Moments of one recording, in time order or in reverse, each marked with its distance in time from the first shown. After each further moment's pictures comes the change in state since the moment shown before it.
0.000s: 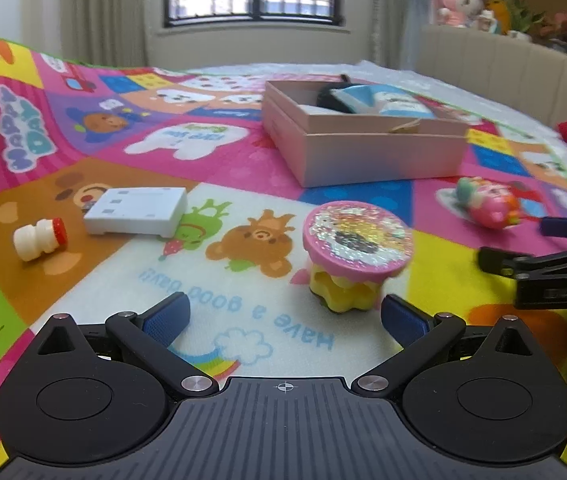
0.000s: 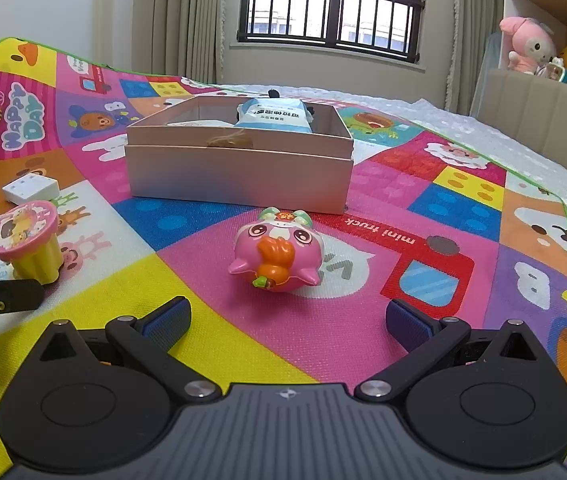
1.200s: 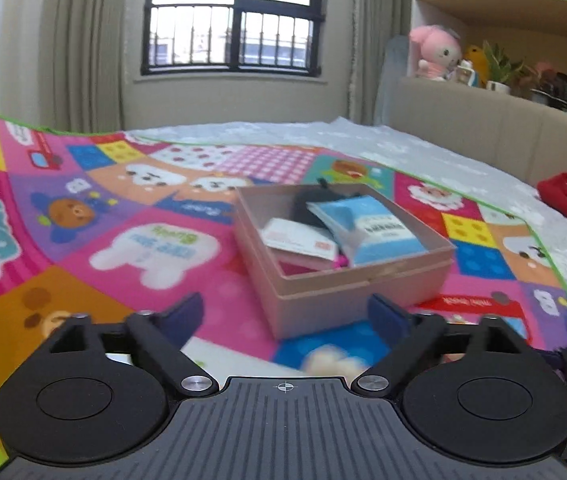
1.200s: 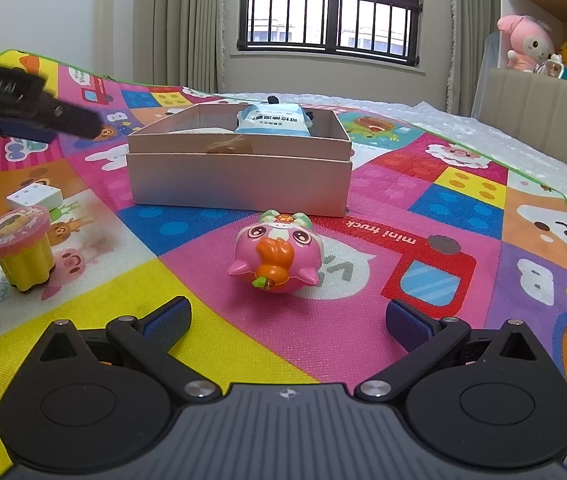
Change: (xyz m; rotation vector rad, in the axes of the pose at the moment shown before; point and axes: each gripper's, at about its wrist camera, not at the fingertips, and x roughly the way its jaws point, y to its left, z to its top) left arm 0.015 -0.005 0.087 0.006 -0.154 -0.021; right arm -0.001 -0.002 -0.004 0.026 -0.028 0.018
